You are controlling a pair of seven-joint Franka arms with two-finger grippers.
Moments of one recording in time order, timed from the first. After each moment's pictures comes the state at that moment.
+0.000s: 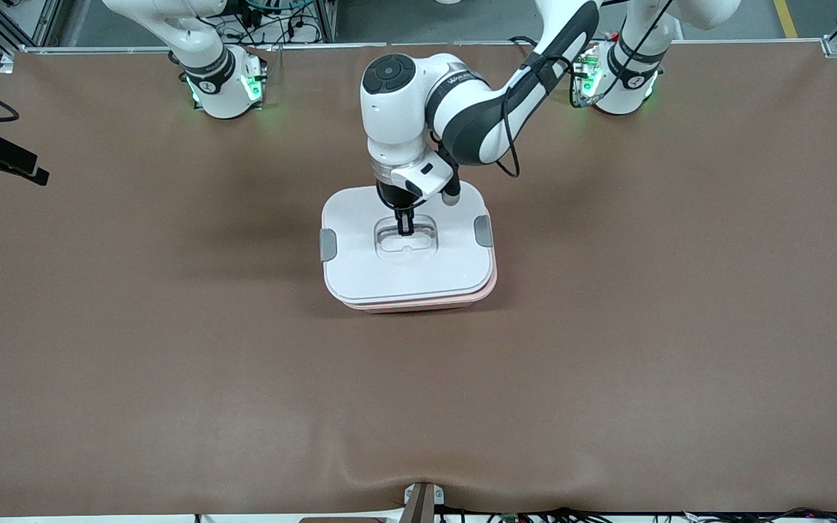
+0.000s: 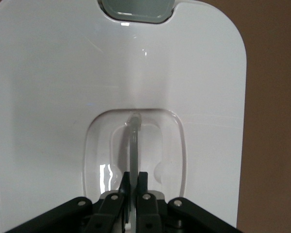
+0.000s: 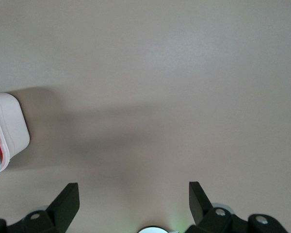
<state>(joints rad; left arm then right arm) -0.78 0.56 -0.17 -1.44 0.28 2.09 -2.71 -0.03 -0.04 -0.09 -1.59 0.05 1.47 -0.02</state>
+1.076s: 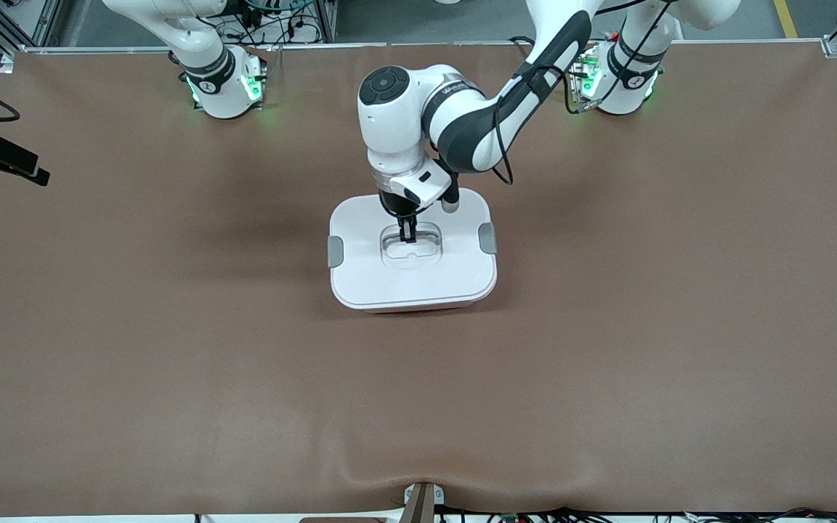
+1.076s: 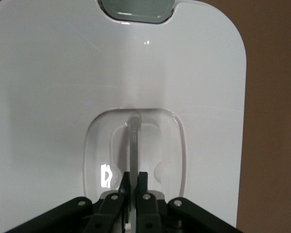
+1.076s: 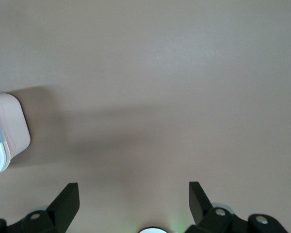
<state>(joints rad) -0.78 0.59 -0.17 -1.43 0.34 2.09 -2.71 -0.03 -0.03 -0.09 -1.58 0.05 1.47 -0.02</state>
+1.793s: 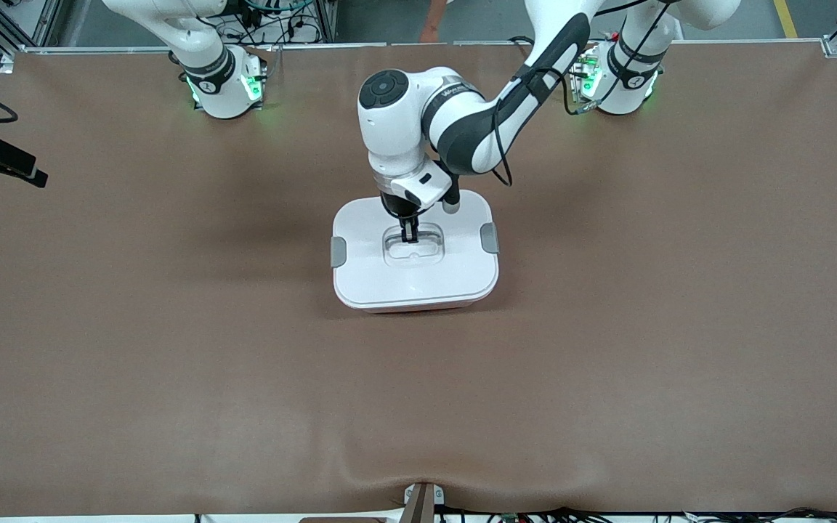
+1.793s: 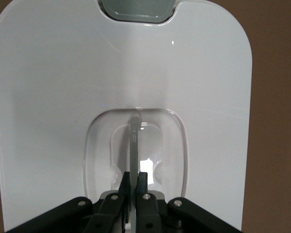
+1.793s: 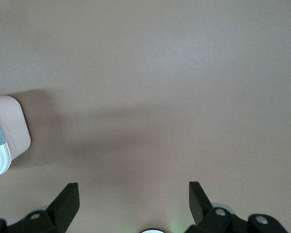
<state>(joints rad) -0.78 0.60 -0.17 -1.43 0.34 2.08 -2.71 -0.03 -0.03 -0.09 -1.56 0.05 1.47 -0.02</state>
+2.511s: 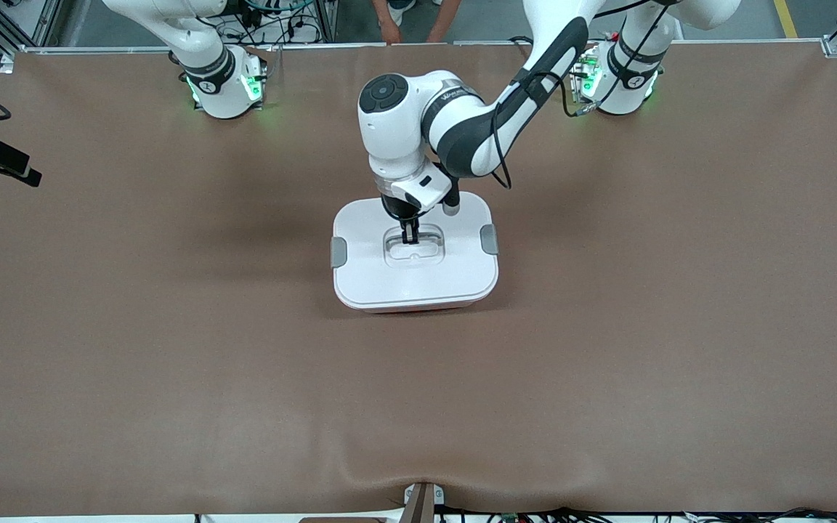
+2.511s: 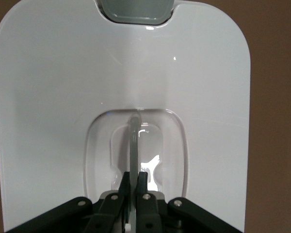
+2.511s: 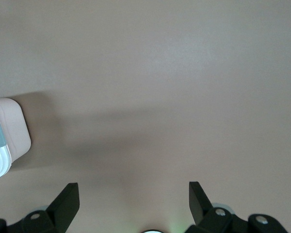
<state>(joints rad) -0.78 0.61 -0.17 -1.44 0.34 2.08 -2.71 -0.04 -0.02 -0.09 -1.56 0.05 1.46 -0.02</state>
